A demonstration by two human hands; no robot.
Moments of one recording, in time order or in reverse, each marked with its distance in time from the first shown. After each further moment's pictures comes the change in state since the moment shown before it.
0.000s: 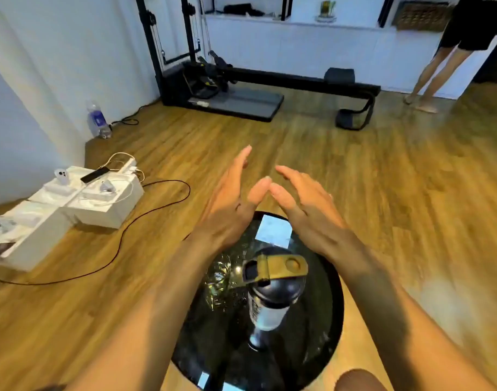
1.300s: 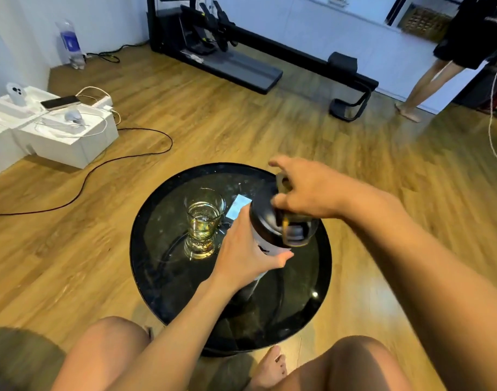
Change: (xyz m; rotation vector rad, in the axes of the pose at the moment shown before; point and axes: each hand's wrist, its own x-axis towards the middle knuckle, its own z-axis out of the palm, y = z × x) left_hand -0.136 -0.121 0.115 -0.161 0.067 -0.212; right_hand -0.033 -0.022 0.054 -0.667 -0.518 0.213
